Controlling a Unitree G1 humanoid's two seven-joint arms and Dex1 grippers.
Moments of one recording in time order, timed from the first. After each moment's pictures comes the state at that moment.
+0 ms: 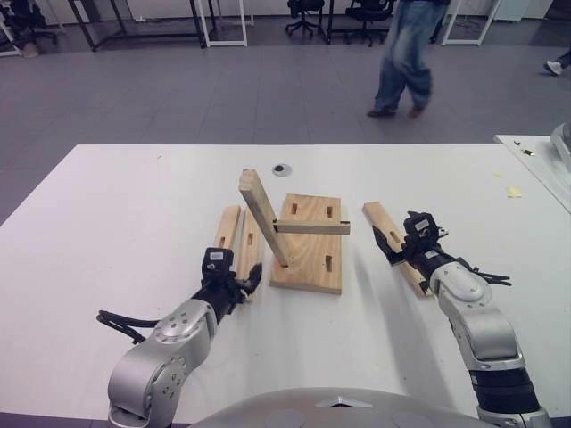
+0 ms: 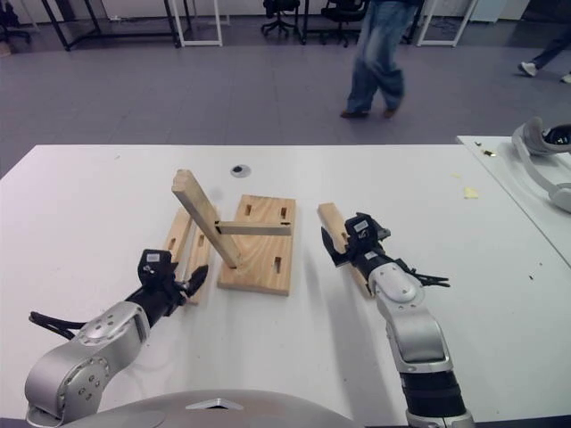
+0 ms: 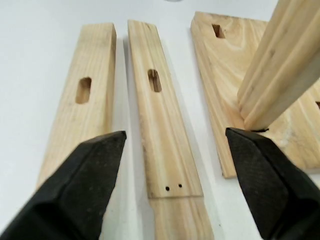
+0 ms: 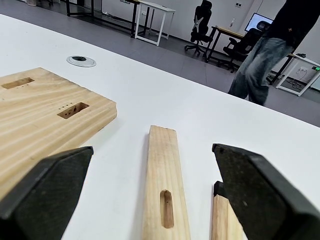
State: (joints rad) left arm 0.26 0.21 -0.06 -0.76 -0.45 1.05 0.05; right arm 0.05 -0.36 0.00 -0.29 0.08 0.43 0.26
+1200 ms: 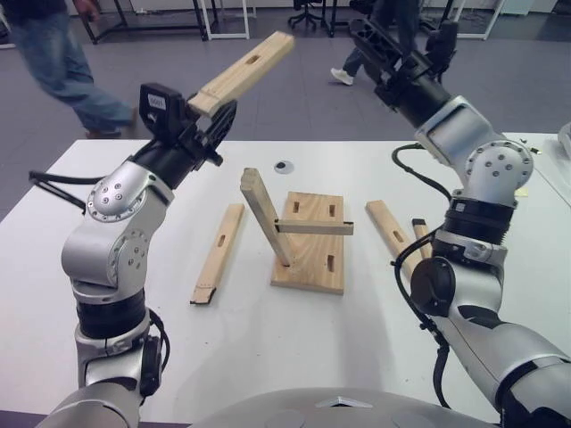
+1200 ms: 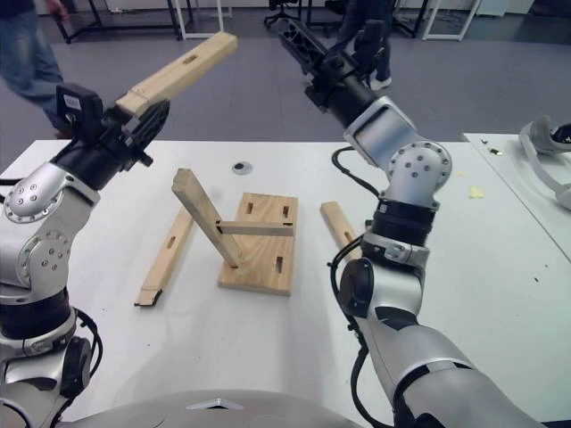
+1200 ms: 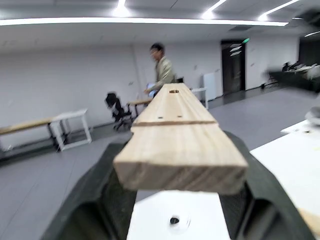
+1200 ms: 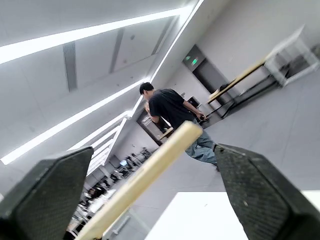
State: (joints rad) left arm -0.51 0.41 0.17 -0.50 -0.47 0.65 -0.32; right arm -0.98 -0.11 -0.52 0.24 1.10 0.94 0.12
